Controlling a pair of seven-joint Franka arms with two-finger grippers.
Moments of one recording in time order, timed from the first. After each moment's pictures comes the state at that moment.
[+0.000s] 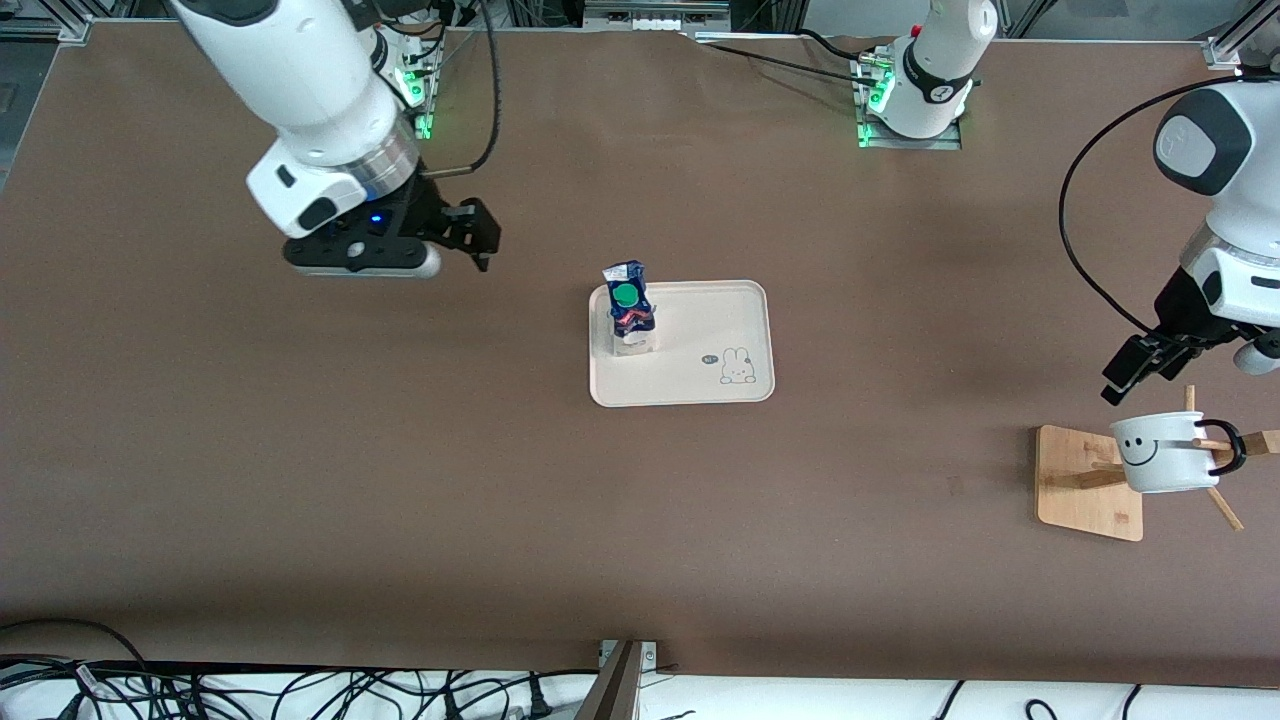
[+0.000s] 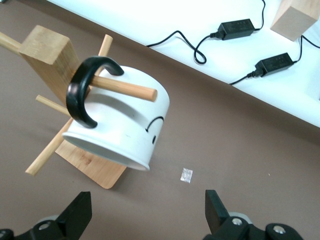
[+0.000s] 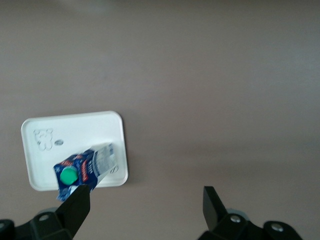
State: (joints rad) left arm 0.16 0.05 -0.02 -2.11 -0.04 2.61 -0.30; right arm 0.45 0.21 0.04 -1.42 0.00 1.71 0.57
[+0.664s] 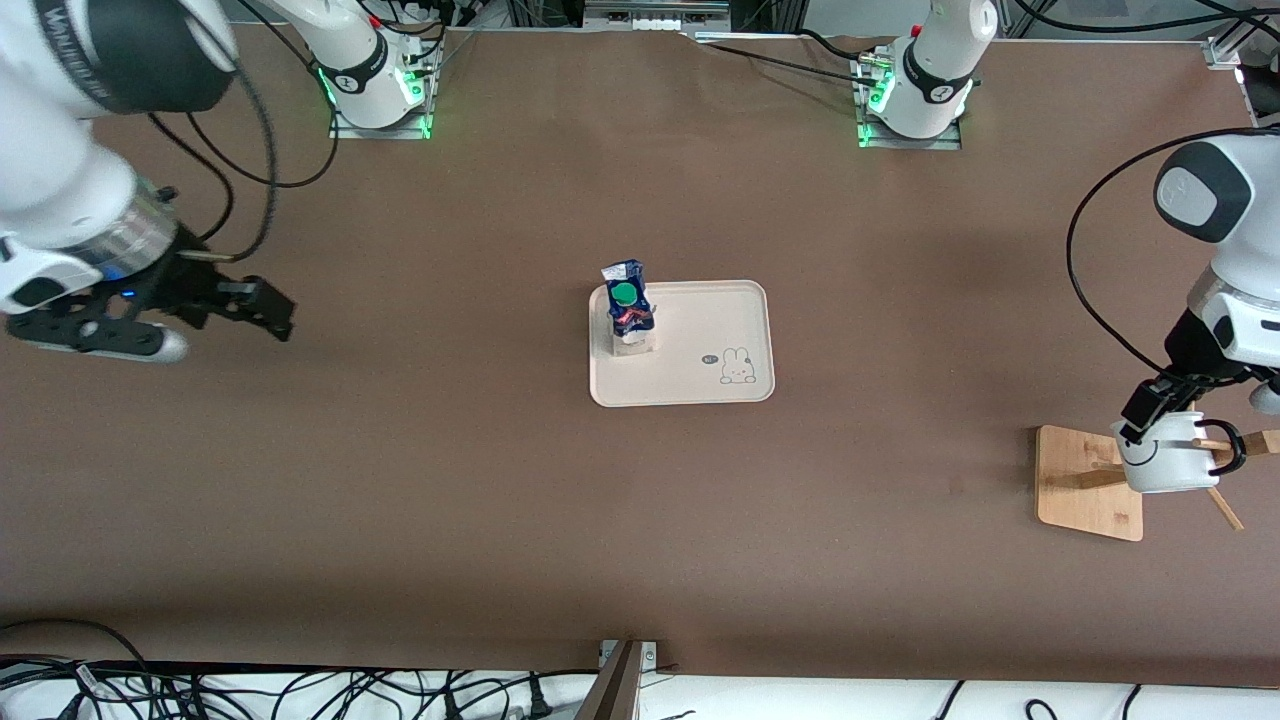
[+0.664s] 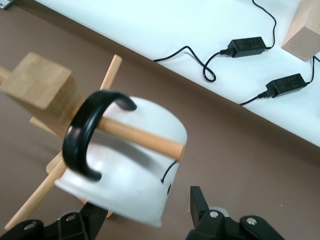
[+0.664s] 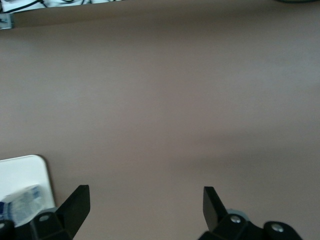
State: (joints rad) left arm 0.19 0.19 -0.03 -2.00 -0.06 2.68 -0.30; right arm 0.24 0.22 -0.09 -1.42 -0.02 1.71 0.28
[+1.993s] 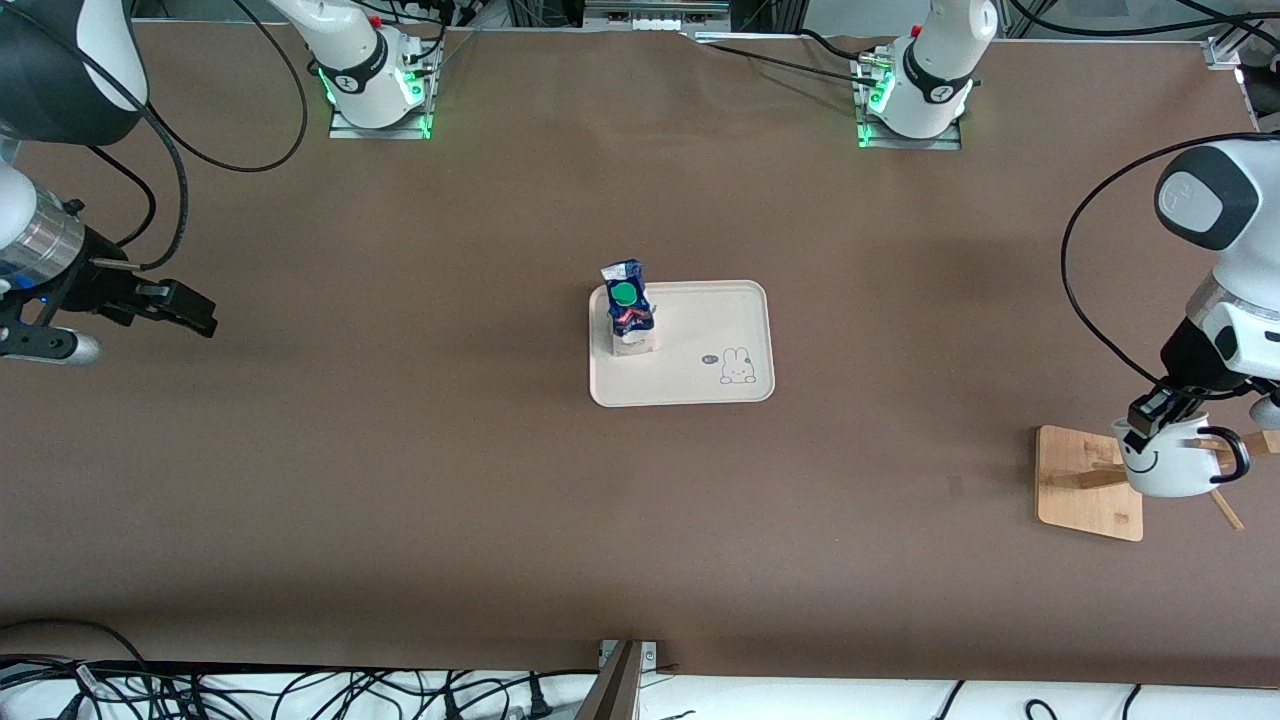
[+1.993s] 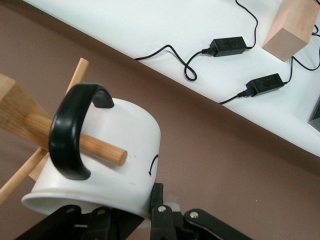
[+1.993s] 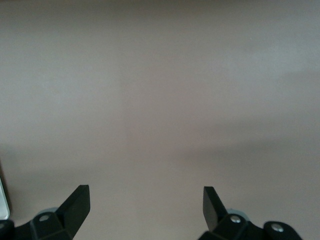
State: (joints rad) left arm 0.18 0.18 -0.07 -1.95 -0.09 2.60 -0.30; right arm -0.06 0.16 0.10 -1.56 -0.06 1.73 0.18
